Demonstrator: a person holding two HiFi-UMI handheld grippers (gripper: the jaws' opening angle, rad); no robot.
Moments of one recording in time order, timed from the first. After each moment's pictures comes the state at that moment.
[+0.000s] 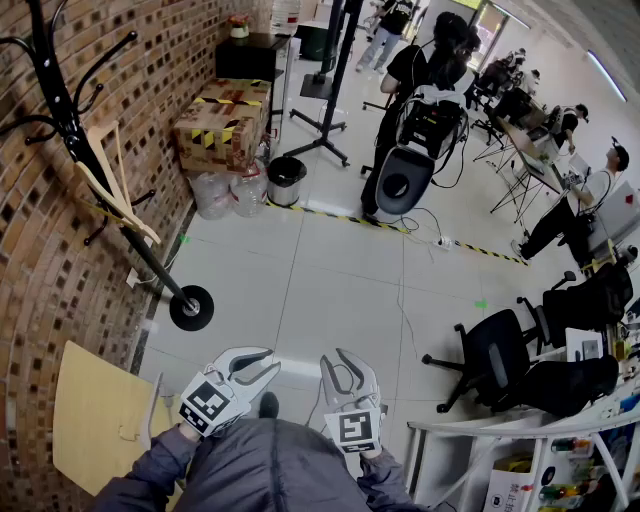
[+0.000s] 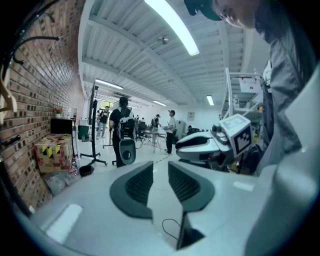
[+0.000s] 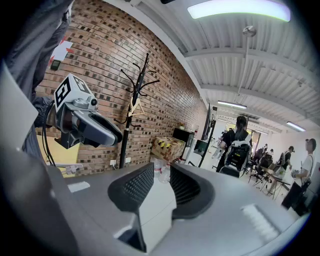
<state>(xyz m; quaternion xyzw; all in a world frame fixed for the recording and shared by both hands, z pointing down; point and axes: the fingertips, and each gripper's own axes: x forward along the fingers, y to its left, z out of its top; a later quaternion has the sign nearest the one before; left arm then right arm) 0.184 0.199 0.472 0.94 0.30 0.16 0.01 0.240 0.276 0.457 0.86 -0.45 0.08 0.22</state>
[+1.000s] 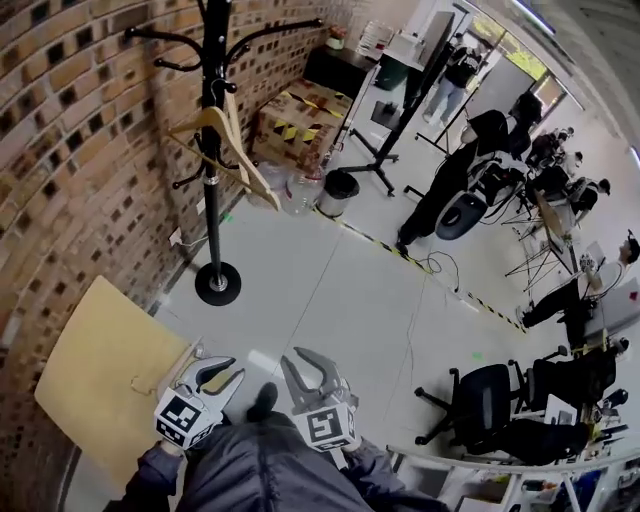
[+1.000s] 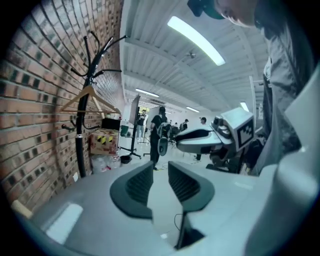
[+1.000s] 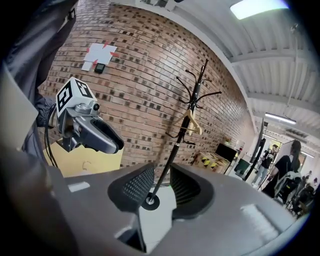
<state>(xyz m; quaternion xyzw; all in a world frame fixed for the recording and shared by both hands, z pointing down) -0.016 0.069 0.484 0.98 0.08 0.16 0.08 0.061 0.111 0.445 0.72 -0.63 0.04 0.28</state>
